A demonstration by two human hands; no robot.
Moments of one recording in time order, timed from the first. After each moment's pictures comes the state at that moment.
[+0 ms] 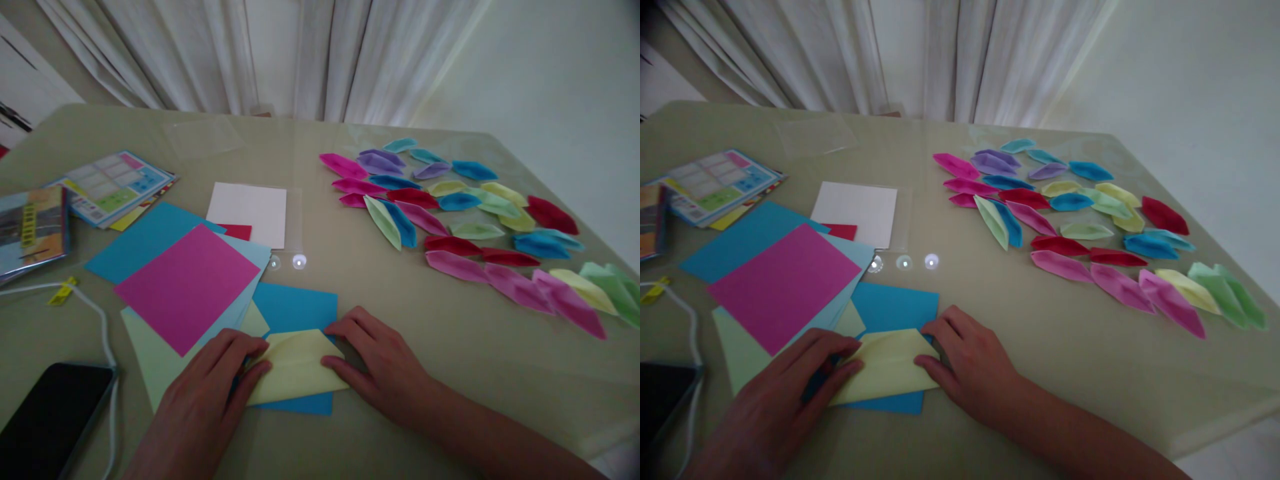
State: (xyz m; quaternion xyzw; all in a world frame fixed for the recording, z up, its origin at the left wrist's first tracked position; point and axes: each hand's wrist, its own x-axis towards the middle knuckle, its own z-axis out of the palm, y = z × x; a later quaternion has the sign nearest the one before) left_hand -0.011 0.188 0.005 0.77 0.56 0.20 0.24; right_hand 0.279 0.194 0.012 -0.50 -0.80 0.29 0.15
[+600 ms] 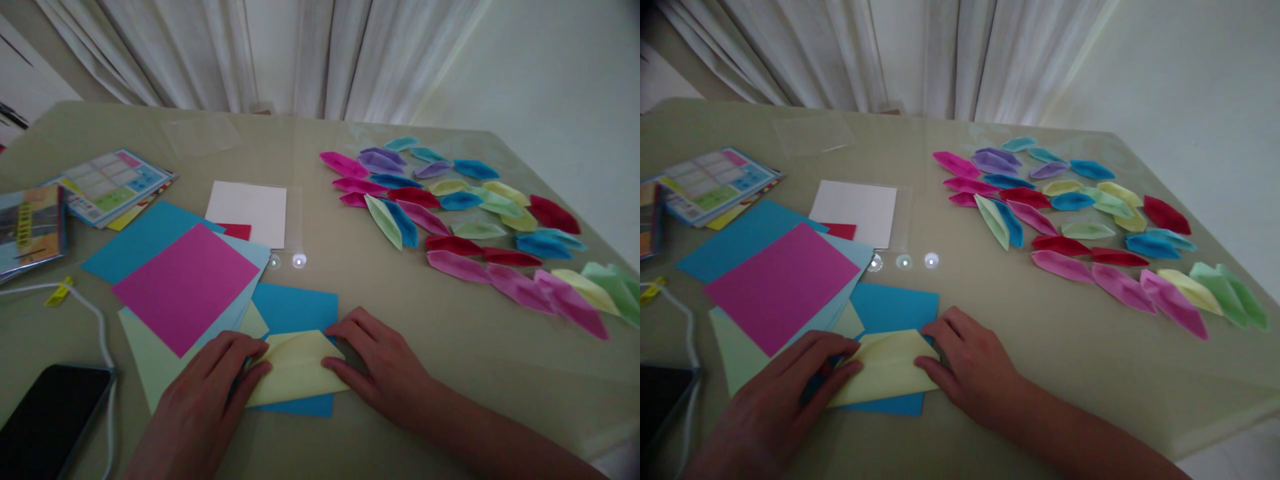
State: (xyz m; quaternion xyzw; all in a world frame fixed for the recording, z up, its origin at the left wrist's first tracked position) left_hand -0.011 0.186 0.002 0.76 0.56 0.21 0.25; right_hand 0.279 0.195 0.012 -0.50 -0.80 0.30 0.15
